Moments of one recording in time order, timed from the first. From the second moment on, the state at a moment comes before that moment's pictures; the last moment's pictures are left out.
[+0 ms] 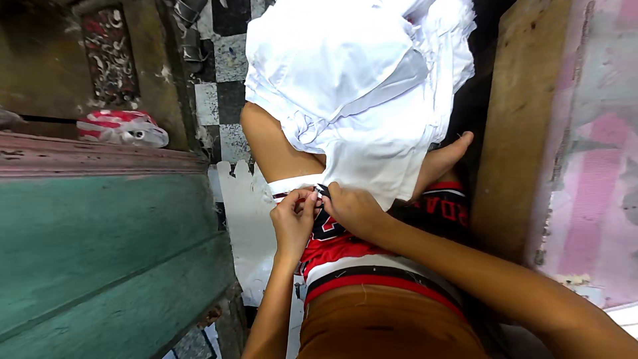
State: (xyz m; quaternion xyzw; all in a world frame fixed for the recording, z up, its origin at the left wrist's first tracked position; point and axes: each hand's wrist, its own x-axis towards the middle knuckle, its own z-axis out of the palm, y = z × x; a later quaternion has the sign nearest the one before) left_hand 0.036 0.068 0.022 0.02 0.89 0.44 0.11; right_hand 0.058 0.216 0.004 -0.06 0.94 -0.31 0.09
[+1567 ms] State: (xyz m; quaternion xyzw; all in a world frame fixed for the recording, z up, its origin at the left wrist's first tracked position) left_hand 0.028 0.048 0.036 0.03 0.95 0.31 0.01; right_hand 0.008 0.237 0.035 -0.17 0.95 -0.22 0.13
